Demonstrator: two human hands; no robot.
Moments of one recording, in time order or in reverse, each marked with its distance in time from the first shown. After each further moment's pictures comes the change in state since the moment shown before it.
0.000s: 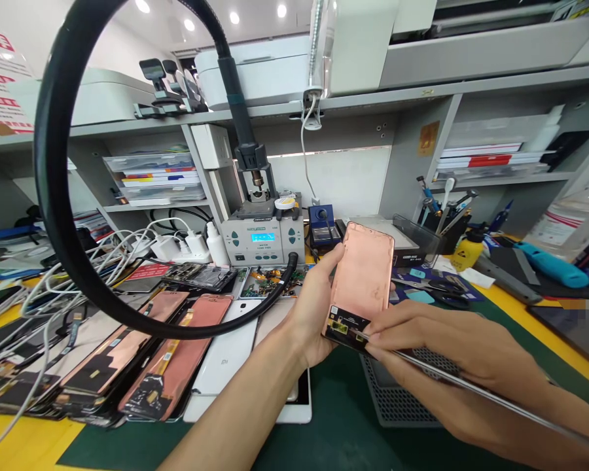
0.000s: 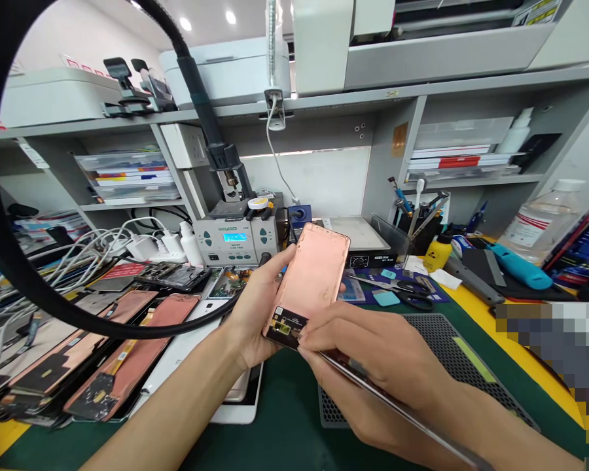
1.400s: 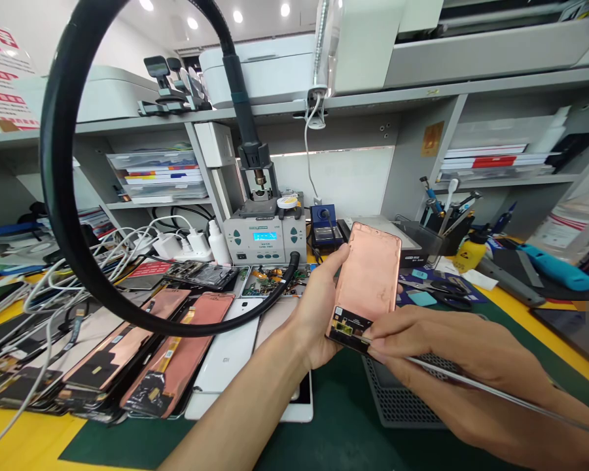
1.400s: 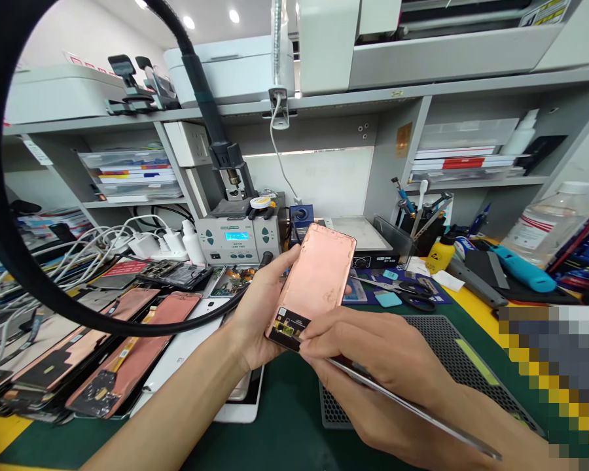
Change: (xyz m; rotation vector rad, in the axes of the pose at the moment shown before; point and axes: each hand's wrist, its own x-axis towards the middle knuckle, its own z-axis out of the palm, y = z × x) left_hand 0.000 0.000 0.004 0.028 -0.013 -0.004; right_hand 0.002 -0.003 -0.001 -0.001 0.041 -0.020
